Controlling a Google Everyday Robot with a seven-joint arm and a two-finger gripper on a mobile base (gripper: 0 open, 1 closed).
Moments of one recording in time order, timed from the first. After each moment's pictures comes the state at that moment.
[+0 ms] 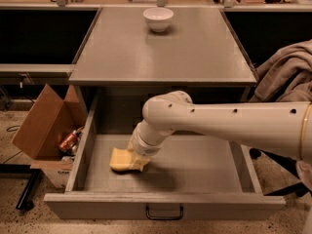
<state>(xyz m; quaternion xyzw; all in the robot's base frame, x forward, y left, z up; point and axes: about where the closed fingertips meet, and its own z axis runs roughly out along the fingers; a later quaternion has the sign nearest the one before) 0.510 0.059 0.622 -0.74 0.64 0.11 0.18</state>
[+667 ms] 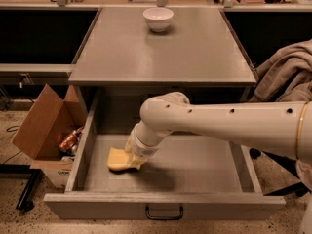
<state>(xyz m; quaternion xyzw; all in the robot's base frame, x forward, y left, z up) 0.507 0.067 0.621 -0.75 0.63 0.12 0.19</state>
